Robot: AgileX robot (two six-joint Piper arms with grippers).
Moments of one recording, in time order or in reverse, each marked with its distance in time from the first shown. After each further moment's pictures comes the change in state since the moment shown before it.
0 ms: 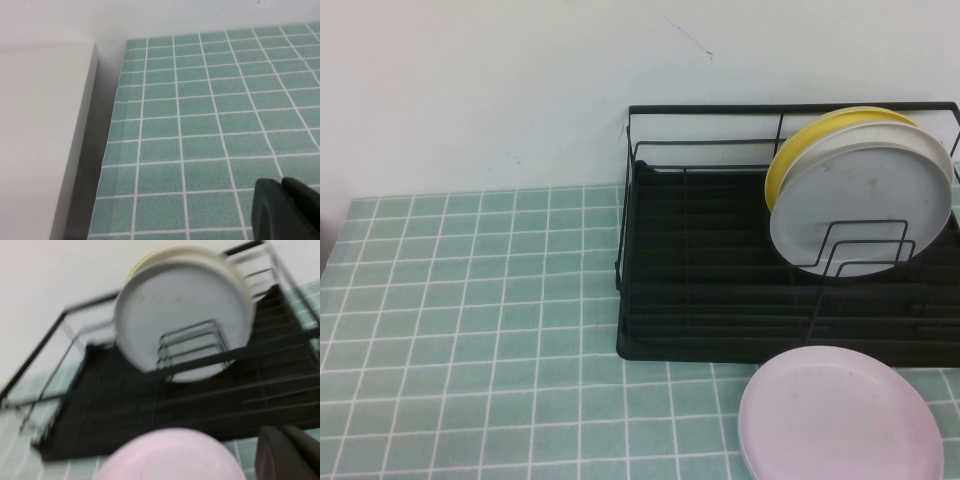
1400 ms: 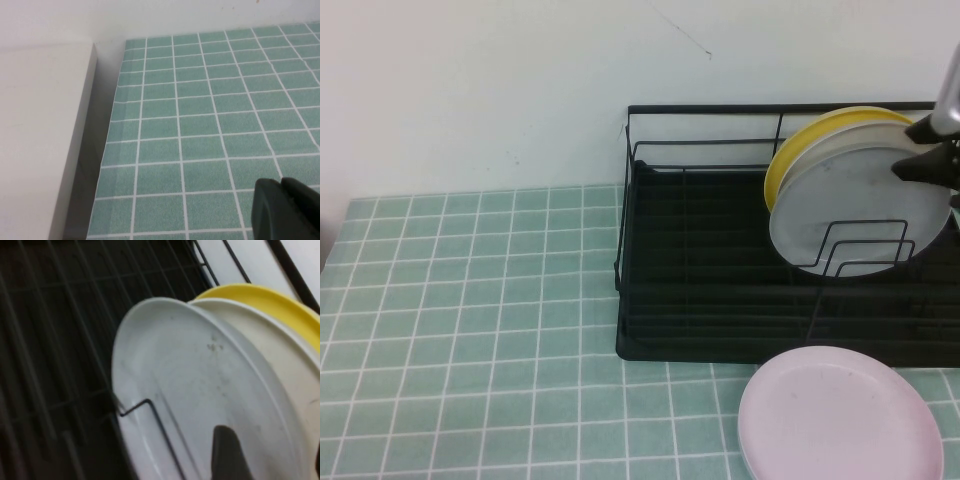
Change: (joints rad) right arm 0.052 1.656 -1.256 0.188 0.361 -1.489; left arm 0.000 0.000 0.000 0.000 0.000 0.002
